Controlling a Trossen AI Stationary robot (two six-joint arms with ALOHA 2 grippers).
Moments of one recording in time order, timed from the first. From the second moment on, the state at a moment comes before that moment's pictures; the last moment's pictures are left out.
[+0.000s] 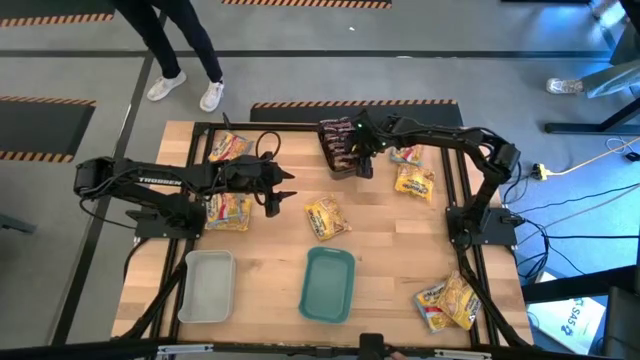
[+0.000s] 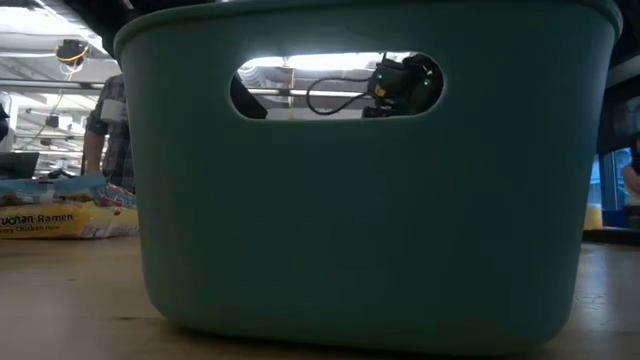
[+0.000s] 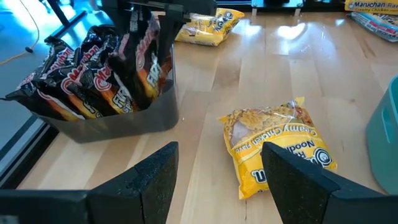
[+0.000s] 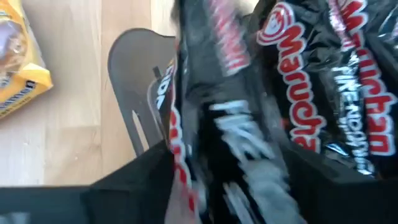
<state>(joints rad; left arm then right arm) 0.18 1.14 0.61 0.06 -0.07 0.05 -0.56 1.77 1.22 -0.49 -0.18 -0.50</state>
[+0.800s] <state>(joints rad) 0.17 1.15 0.61 0.06 -0.06 0.02 -0.25 1.43 1.23 -0.72 -0.03 -0.22</state>
